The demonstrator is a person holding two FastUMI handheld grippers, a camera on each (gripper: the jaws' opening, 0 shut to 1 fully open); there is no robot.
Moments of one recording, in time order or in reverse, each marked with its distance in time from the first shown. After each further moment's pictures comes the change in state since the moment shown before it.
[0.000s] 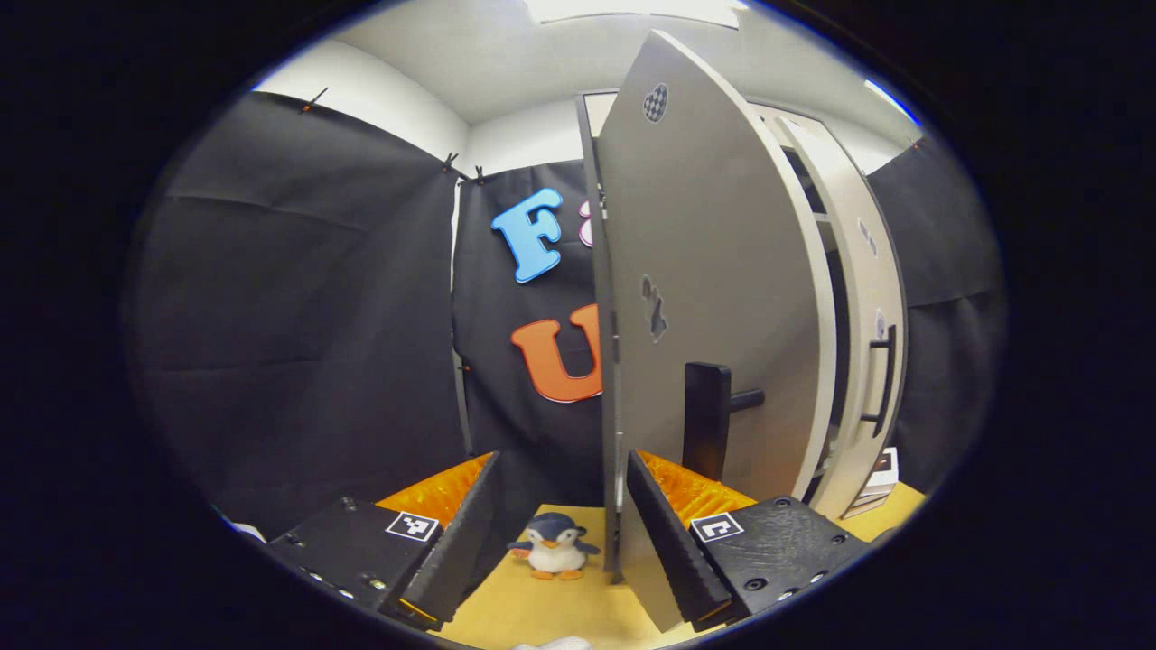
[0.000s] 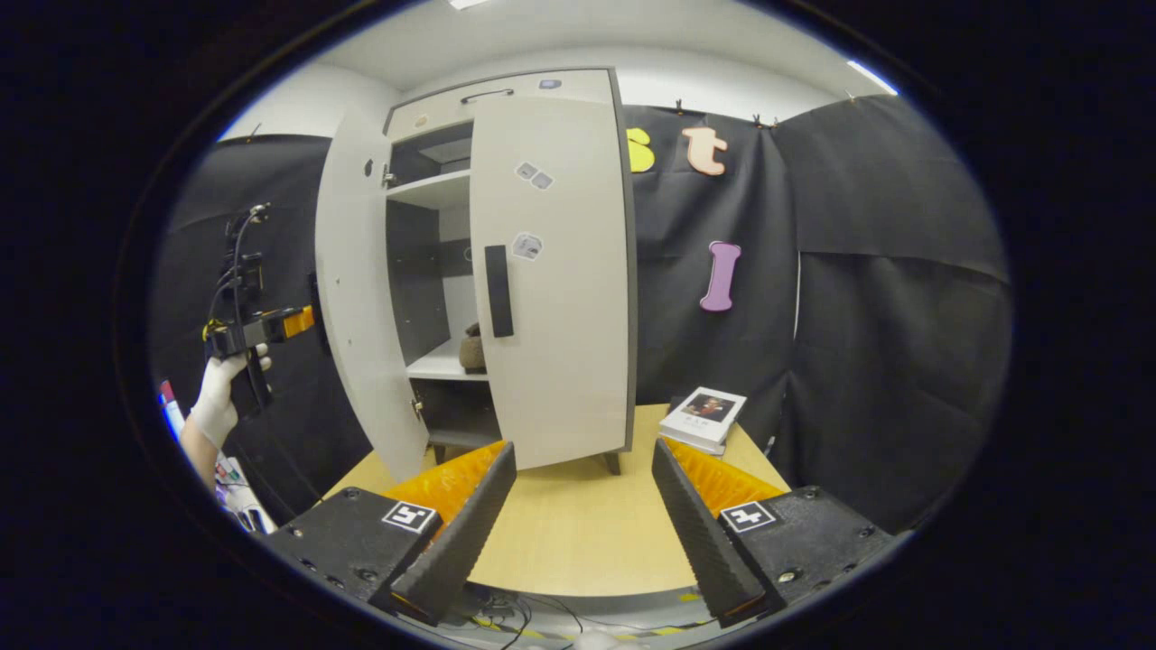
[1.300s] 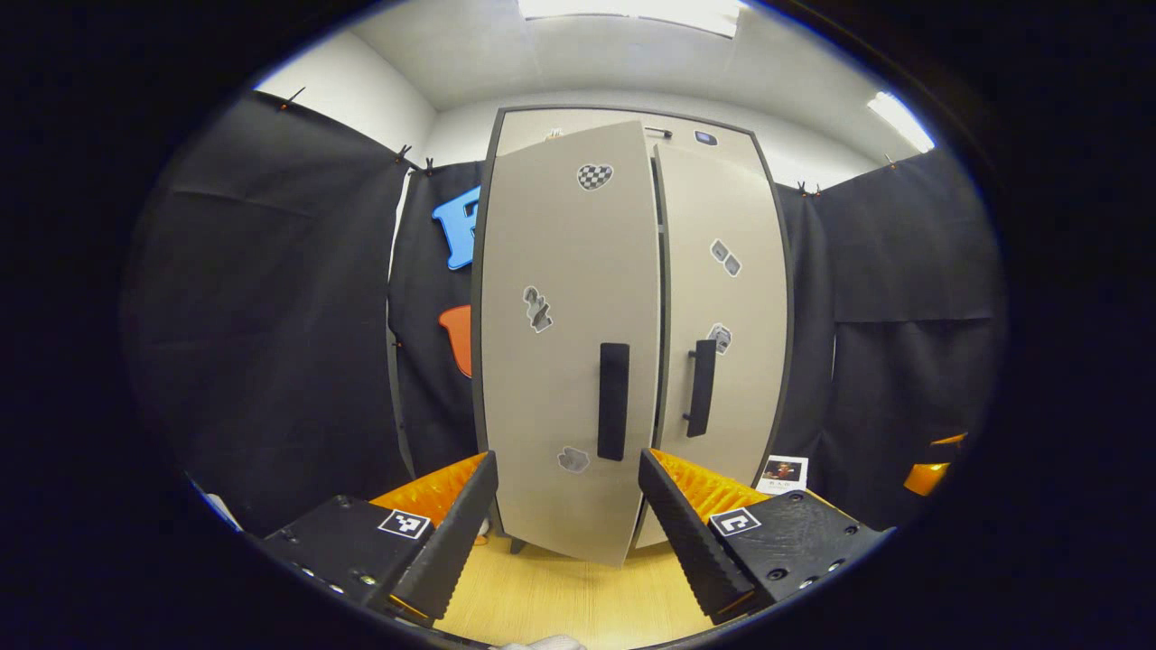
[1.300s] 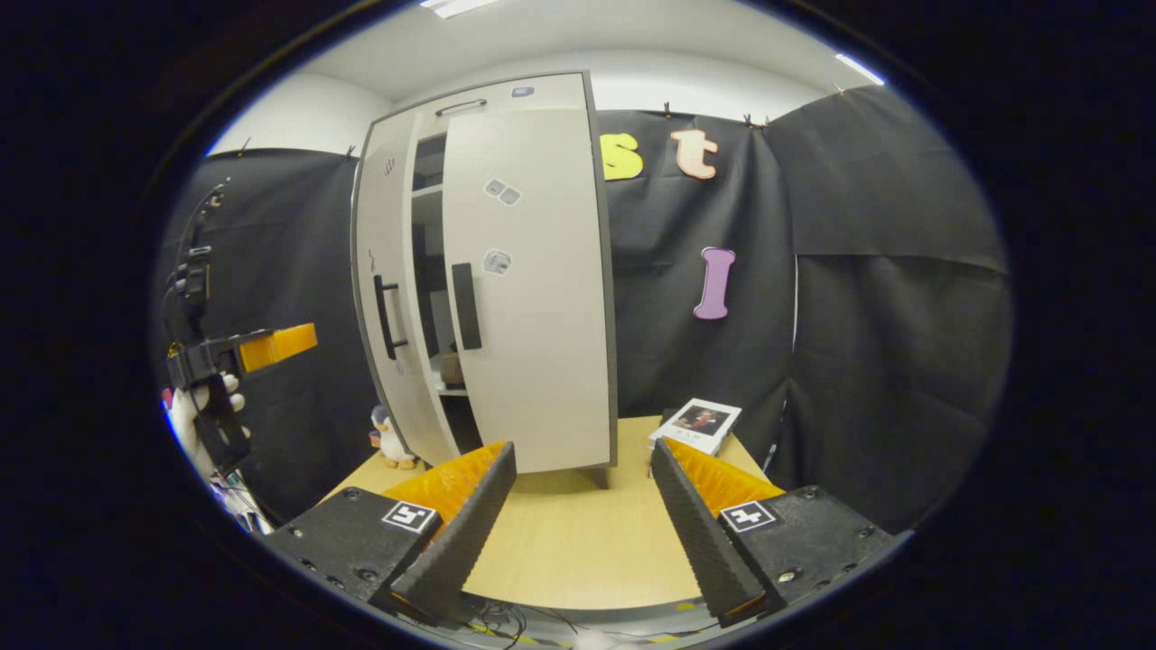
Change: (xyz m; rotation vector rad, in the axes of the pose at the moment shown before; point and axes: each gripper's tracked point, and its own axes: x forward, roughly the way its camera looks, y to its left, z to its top) left arm -0.131 -0.136 0.012 -0.062 0.041 -0.150; right arm 0.016 -0.037 0.020 0.015 -0.041 0.018
